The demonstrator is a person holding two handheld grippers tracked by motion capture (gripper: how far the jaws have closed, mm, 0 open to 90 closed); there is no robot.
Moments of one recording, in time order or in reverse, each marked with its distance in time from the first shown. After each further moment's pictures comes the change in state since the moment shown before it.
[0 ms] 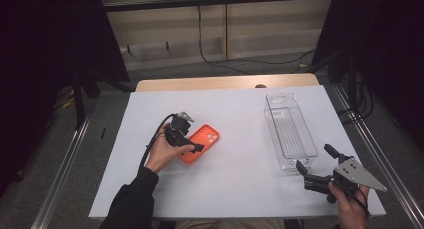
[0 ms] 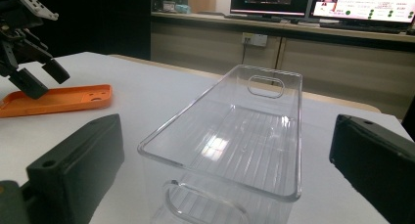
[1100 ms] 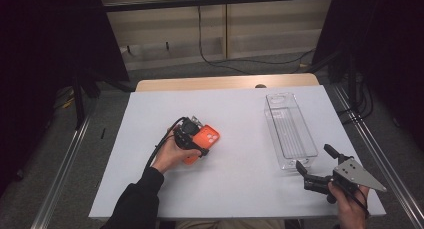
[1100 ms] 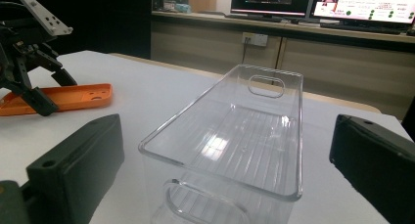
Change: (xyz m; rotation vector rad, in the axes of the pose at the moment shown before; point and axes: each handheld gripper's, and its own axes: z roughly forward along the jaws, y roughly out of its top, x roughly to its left) left arm -0.014 0.005 0.023 0.081 0.053 0.075; right arm 0.000 0.000 0.000 0.004 -0.001 -0.009
